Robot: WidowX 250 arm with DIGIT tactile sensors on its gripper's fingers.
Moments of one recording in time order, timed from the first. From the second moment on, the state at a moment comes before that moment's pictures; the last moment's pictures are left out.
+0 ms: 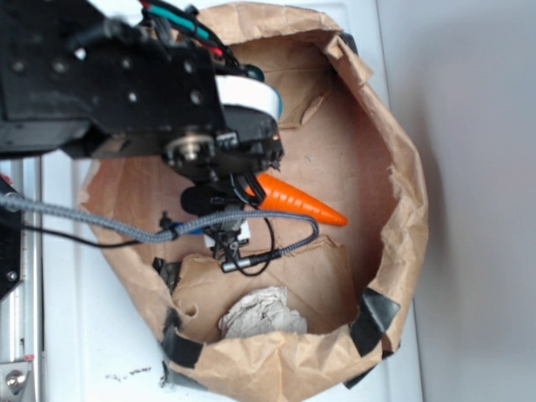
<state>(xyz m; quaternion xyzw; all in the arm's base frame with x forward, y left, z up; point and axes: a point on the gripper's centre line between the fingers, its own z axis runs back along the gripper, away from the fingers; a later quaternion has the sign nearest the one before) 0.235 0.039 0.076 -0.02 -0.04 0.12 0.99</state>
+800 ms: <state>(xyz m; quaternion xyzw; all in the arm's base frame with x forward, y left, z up) 0.248 0.027 0.032 0.05 -0.07 0.13 0.99</state>
